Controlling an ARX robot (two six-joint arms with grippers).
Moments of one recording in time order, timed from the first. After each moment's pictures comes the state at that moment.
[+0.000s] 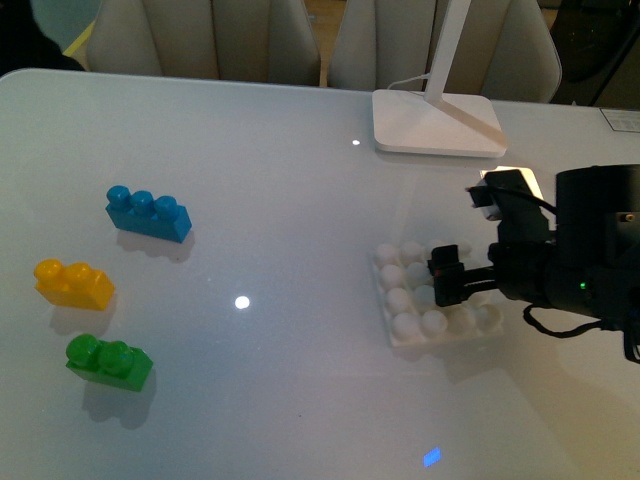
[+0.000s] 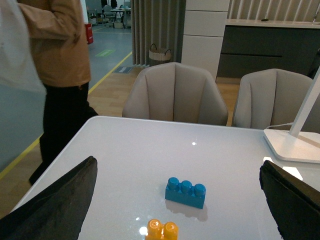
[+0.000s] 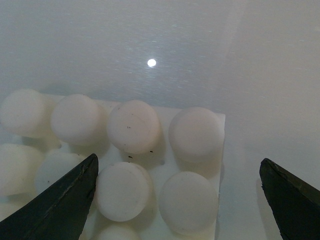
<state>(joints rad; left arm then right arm) 0.00 0.00 0.01 0.00 0.00 0.00 0.18 2.53 0.96 0.71 -0.14 -0.08</state>
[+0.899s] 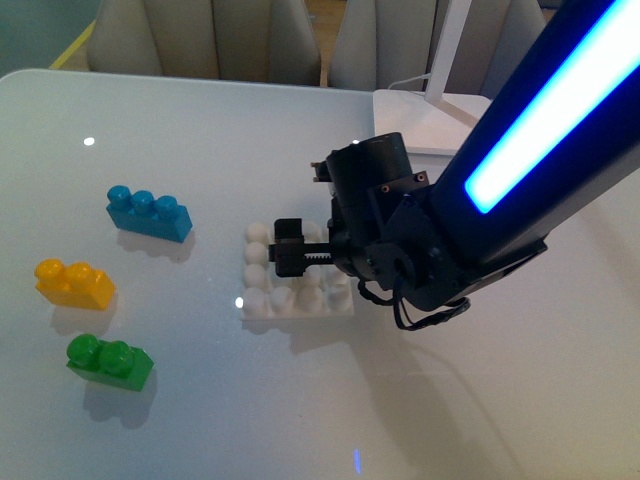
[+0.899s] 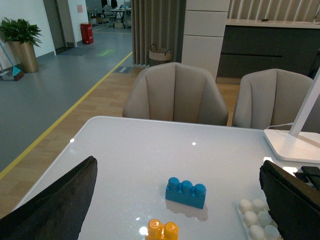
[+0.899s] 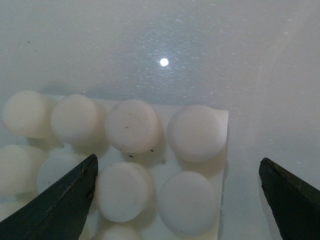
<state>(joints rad) 0.00 0.00 0.01 0.00 0.00 0.00 0.54 2.63 1.30 0.47 0.08 0.30</state>
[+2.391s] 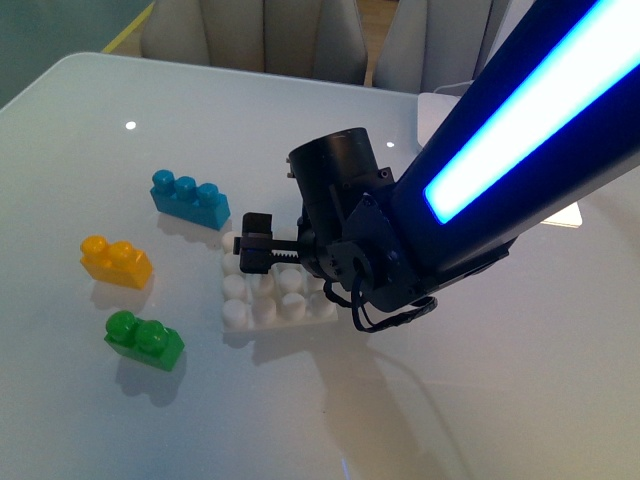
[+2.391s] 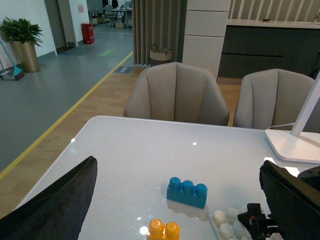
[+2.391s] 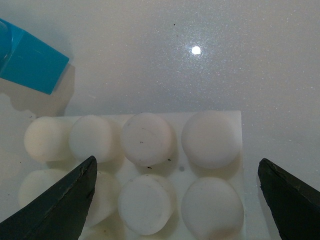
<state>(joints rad) 0.00 0.00 0.01 0.00 0.00 0.00 0.66 2.64 1.42 0.38 0.05 0.40</state>
